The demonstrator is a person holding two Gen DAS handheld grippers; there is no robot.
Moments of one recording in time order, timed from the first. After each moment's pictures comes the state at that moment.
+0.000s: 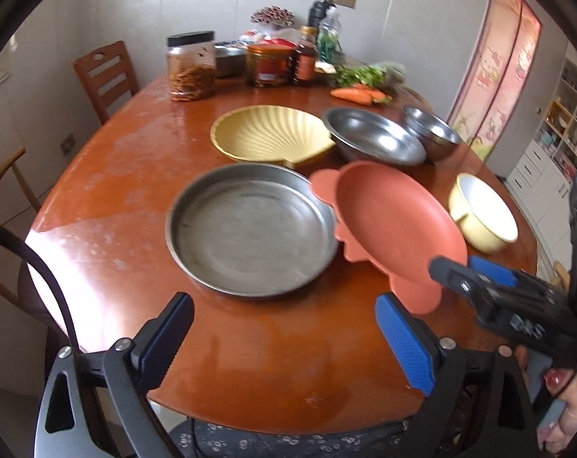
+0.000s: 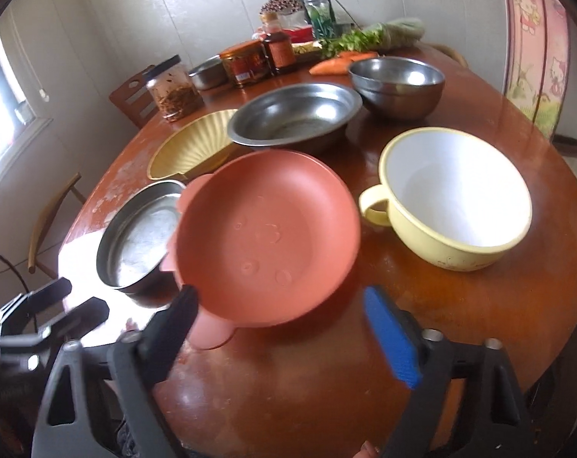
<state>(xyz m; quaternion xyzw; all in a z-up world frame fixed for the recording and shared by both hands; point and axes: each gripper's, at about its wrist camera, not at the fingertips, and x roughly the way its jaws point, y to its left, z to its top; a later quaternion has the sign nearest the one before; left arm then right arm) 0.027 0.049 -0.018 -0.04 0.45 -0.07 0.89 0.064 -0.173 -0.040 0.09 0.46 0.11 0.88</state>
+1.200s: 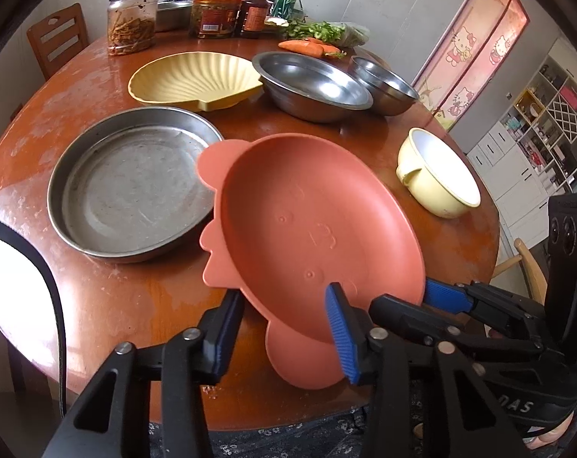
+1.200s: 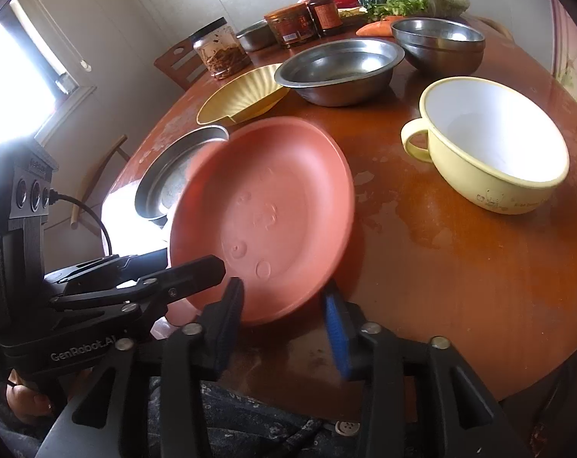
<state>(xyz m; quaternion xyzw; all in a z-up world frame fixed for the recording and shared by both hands) 0.037 0.006 -0.047 -0.08 0.51 -0.15 0.84 0.039 -0.174 -0.052 0.09 0.50 0.22 0.83</state>
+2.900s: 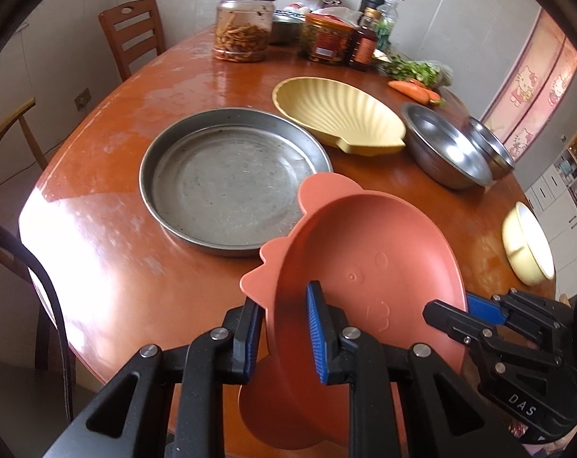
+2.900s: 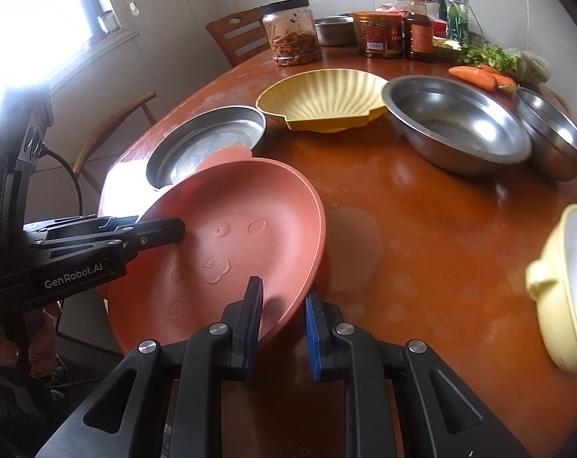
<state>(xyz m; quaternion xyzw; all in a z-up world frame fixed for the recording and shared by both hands) 0.074 0.113 -0.050 -0.09 0.49 -0.02 0.86 0.091 -0.085 -0.060 -0.03 0.47 0.29 0.83</state>
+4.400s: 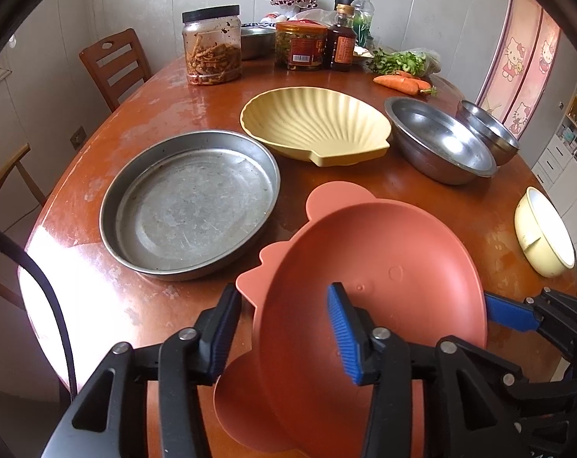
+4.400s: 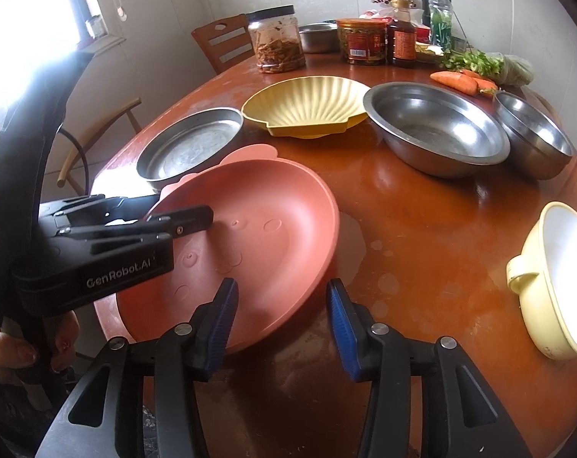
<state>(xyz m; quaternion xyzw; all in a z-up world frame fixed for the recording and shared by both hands) 0.092 0.079 -0.051 -0.02 0.47 -0.02 0.88 0.085 -0.091 -0.056 -0.03 0.46 0.25 0.85</state>
